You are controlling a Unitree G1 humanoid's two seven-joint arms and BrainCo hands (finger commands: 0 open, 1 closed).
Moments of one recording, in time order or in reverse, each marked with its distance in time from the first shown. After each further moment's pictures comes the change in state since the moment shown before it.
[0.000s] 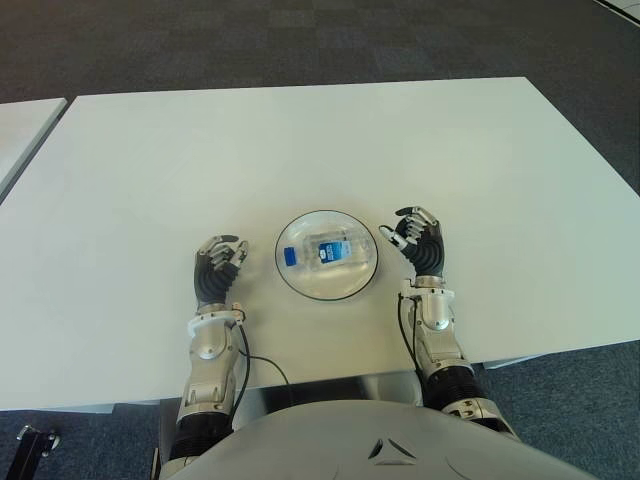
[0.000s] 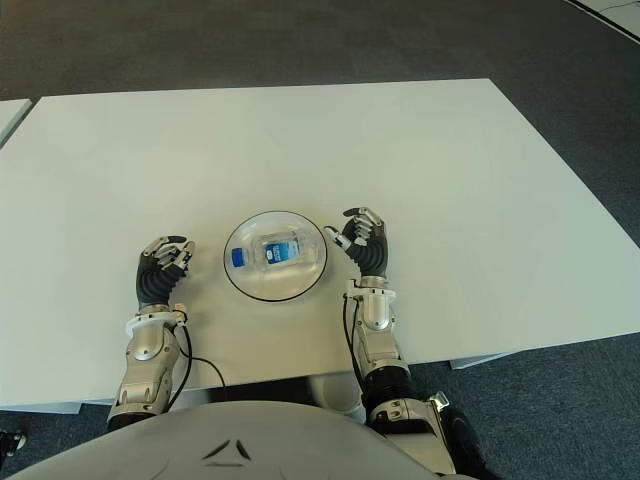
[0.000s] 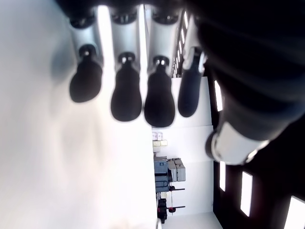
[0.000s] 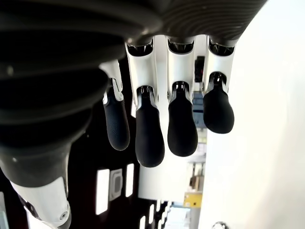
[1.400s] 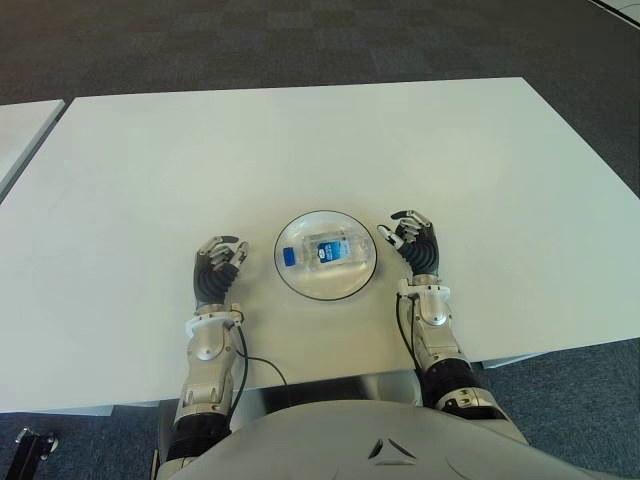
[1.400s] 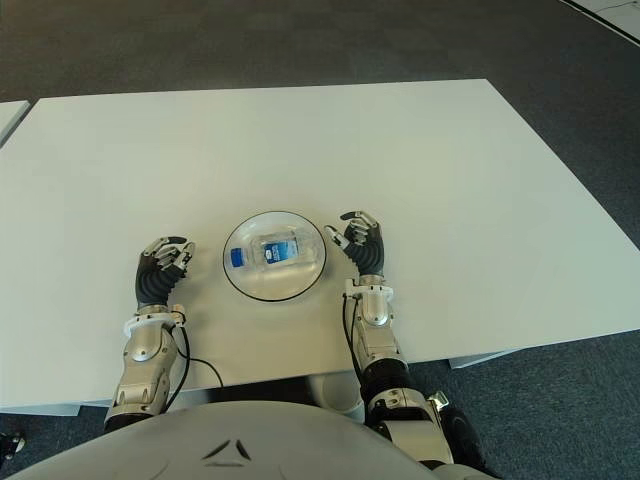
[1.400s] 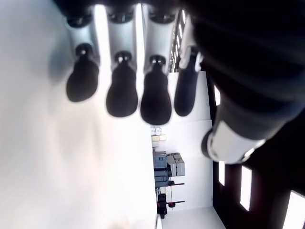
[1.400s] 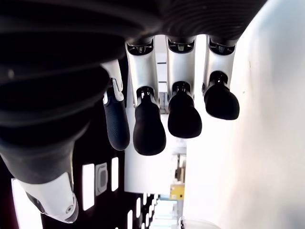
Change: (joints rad) left arm 0.002 0.011 -0.003 0.003 0.003 -0.010 -0.026; right arm -0.058 0.006 -0.028 0.117 -0.023 0.023 0.023
